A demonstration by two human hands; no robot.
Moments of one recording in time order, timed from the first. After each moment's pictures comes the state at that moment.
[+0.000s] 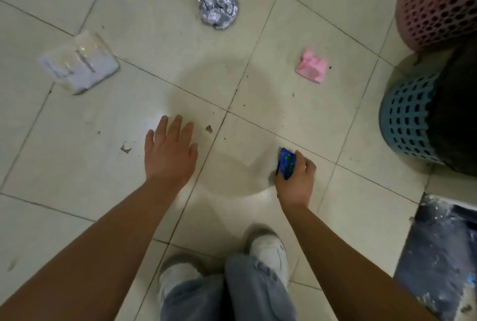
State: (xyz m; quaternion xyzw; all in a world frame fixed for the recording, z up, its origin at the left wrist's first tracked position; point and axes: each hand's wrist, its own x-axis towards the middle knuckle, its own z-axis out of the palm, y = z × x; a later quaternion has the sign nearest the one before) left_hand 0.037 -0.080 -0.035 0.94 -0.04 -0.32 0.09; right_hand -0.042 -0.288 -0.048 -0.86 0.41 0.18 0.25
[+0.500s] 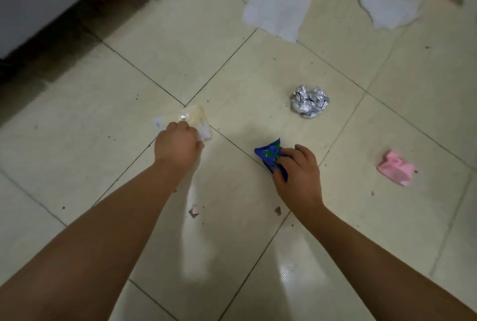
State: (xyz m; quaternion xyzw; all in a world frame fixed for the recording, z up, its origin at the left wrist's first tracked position) left_hand 0.162 0.034 -0.072 0.98 0.05 -0.21 0.03; right_hand 0.128 -0.185 -0.081 -0.98 -0.10 0.00 0.19
